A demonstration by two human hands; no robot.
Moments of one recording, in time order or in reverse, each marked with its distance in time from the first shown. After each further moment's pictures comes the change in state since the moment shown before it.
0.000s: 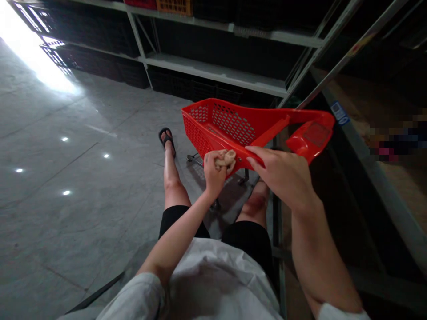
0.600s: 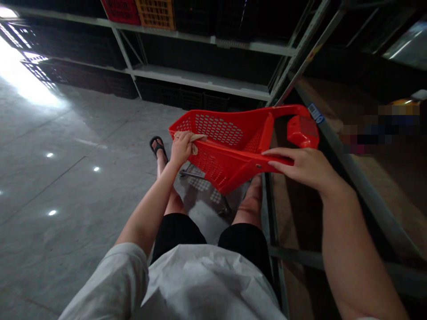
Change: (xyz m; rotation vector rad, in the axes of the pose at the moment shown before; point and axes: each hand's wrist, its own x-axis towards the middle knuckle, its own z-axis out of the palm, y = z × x) left_hand 0.150 -0.093 -0.038 0.328 -0.414 0.312; right_hand -0.017 0.111 0.009 0.169 -0.054 0.077
